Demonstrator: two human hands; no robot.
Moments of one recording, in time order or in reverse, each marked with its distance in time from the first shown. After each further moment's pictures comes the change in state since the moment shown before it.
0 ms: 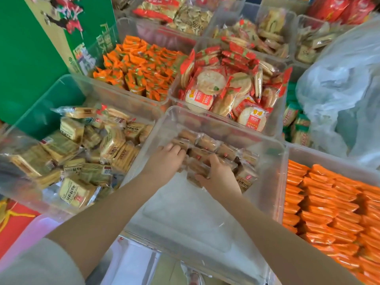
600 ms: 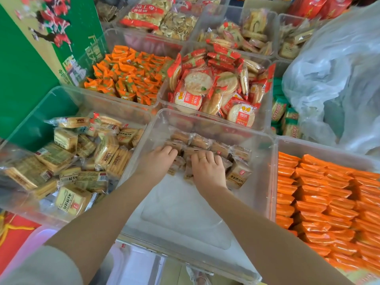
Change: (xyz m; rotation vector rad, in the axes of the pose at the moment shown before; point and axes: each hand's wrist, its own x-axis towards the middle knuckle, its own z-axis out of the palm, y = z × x) left_hand 0.000 -0.003 -0.003 0.028 -0.169 -0.121; right_hand 0.015 0.002 0.027 -0.727 0.168 -0.144
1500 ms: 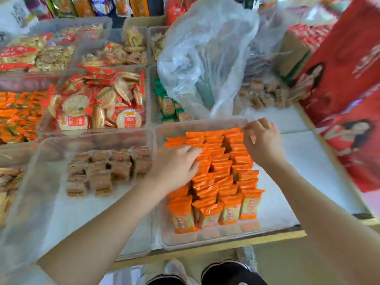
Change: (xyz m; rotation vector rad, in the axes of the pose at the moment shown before) left_hand 0.015 0.261 -0.131 -0.373 0.246 0.569; right_hand -0.208 0.310 -0.035 0.386 0.538 0.617
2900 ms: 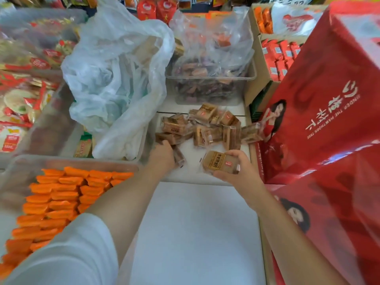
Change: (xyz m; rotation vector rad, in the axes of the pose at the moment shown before) left_hand 0.333 0.069 0.192 -0.015 -0.293 -0.952; right_hand 0.134 0.269 -0.027 1.004 -0.601 0.407
